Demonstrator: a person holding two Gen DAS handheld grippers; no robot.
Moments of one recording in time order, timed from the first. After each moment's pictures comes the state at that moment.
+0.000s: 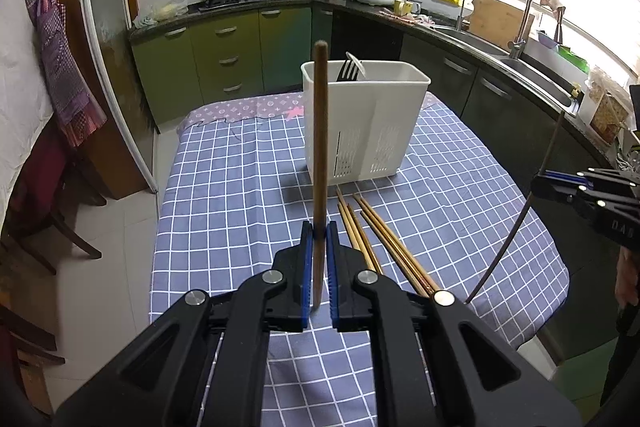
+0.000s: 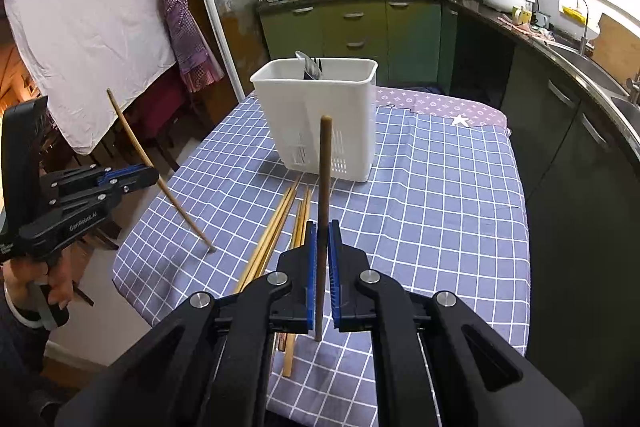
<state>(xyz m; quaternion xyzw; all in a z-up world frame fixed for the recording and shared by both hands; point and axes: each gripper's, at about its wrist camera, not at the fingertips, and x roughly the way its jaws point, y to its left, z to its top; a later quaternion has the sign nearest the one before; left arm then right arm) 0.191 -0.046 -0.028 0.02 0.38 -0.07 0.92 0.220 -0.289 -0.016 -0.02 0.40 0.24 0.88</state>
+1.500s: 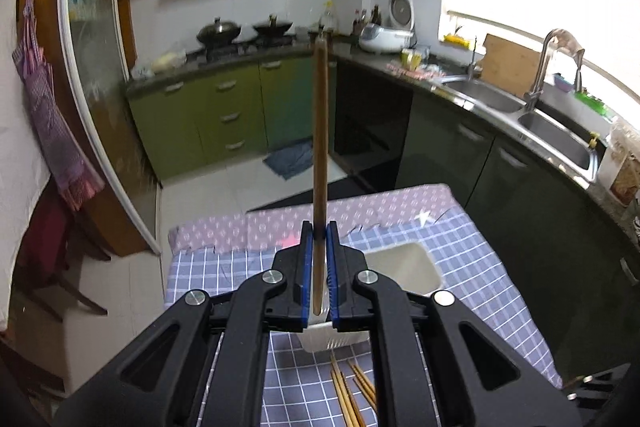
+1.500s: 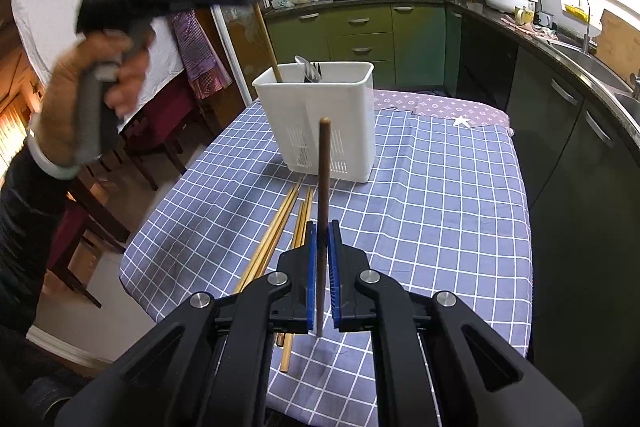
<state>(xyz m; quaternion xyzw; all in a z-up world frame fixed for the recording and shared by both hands) 0.356 -0.092 0.062 0.03 0.33 -0.05 0.94 0.217 -0.306 -0.016 0.00 0.39 0.25 0.89</state>
